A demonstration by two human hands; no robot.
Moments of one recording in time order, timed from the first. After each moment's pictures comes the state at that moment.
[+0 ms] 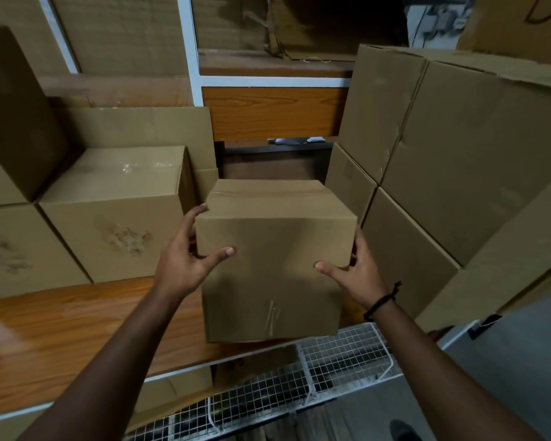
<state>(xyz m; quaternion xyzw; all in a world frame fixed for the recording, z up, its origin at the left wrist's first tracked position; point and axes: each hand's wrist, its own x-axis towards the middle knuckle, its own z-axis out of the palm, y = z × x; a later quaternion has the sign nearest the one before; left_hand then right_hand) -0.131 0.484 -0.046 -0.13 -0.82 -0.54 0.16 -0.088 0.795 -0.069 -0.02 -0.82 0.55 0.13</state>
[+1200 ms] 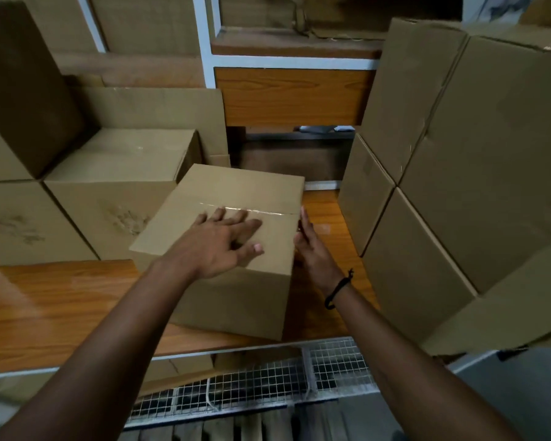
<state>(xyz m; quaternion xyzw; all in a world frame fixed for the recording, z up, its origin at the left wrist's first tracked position) -0.147 0.546 -0.013 -0.18 -0.98 -0.07 -0.06 -0.165 0.774 -0.102 0.10 -0.75 0.65 -0.04</state>
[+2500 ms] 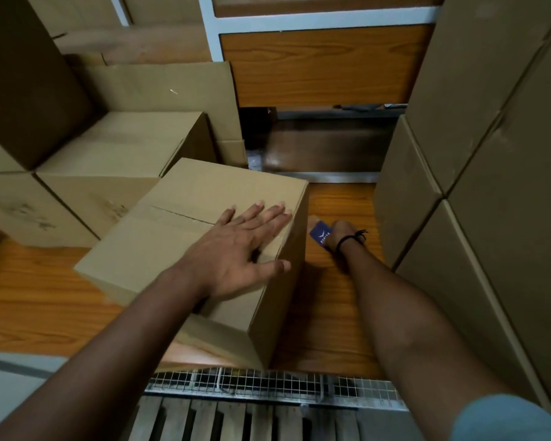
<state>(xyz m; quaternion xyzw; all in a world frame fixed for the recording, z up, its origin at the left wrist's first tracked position) -0.187 0.606 -0.019 -0.20 -0.97 -0.09 -0.07 -0.379 0.825 -0.203 -0.09 -0.96 0.23 -0.14</state>
